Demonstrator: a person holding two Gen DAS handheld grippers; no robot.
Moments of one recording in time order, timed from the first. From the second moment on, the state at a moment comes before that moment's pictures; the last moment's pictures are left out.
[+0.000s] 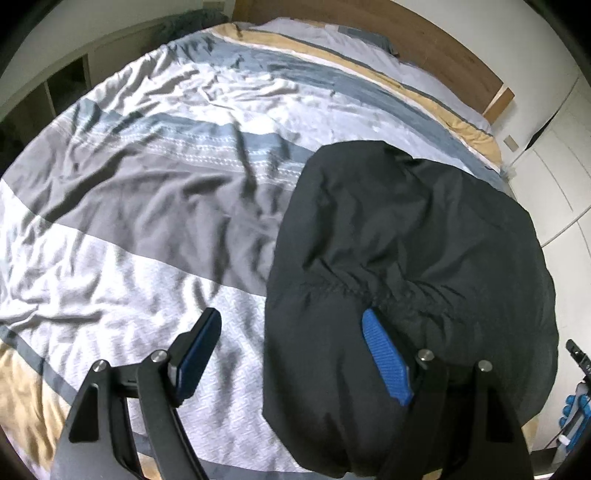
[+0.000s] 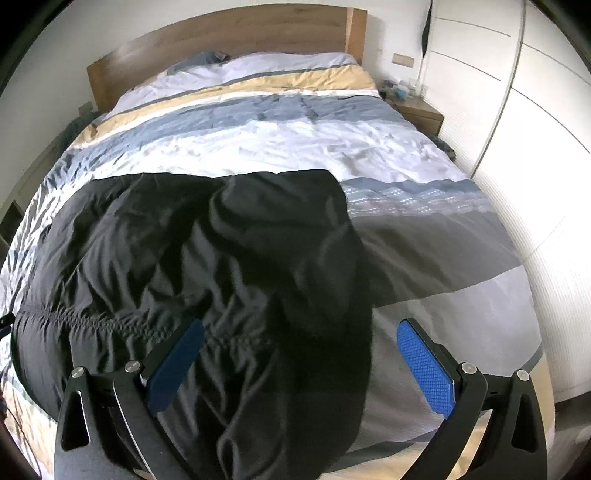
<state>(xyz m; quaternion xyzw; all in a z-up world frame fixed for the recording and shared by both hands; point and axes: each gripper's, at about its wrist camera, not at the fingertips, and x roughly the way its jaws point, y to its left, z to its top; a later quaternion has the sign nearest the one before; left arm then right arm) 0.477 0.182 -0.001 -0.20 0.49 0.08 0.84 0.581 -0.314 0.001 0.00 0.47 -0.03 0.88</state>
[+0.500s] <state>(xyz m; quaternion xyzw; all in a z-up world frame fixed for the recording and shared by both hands) 0.482 0.169 0.006 -0.13 0.47 0.09 0.87 0.584 -0.337 -0.033 0.06 0.52 0.02 0.85</state>
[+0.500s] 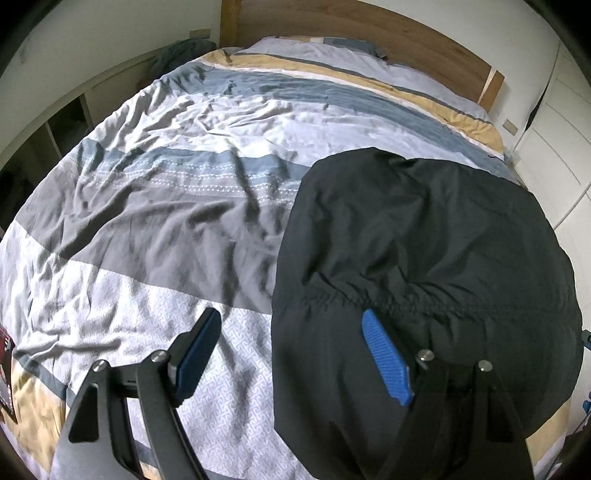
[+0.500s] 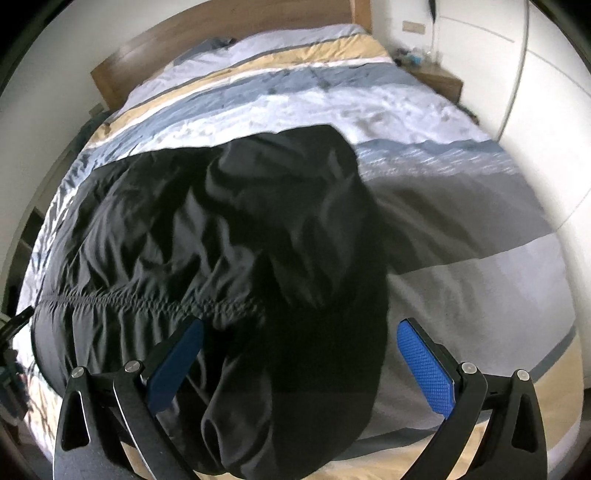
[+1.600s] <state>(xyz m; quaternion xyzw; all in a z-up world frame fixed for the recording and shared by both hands) 0.544 0.214 -0.135 -0.38 0.56 -0.09 0.73 0.628 -0.382 -0.162 0.27 0.61 0.13 0.73</state>
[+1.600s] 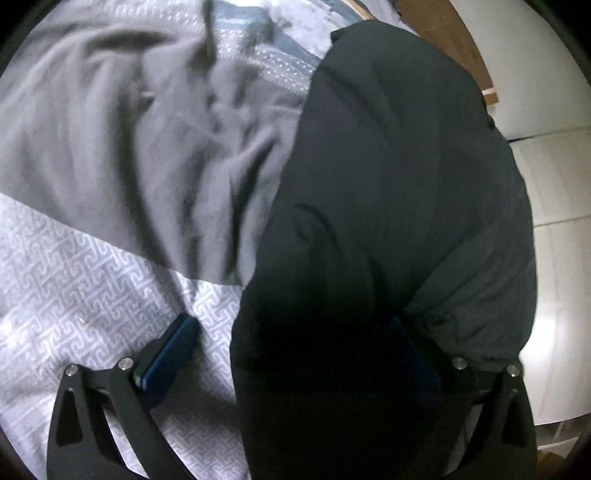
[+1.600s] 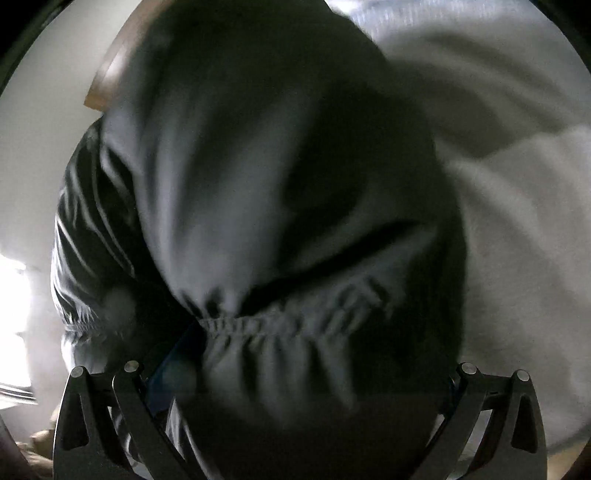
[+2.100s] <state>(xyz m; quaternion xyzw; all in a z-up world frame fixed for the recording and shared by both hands) 0.566 0.184 -0.161 -0.49 0.54 -0.20 0.66 0.646 -0.370 -0.199 0.34 0.60 0.22 0.69</state>
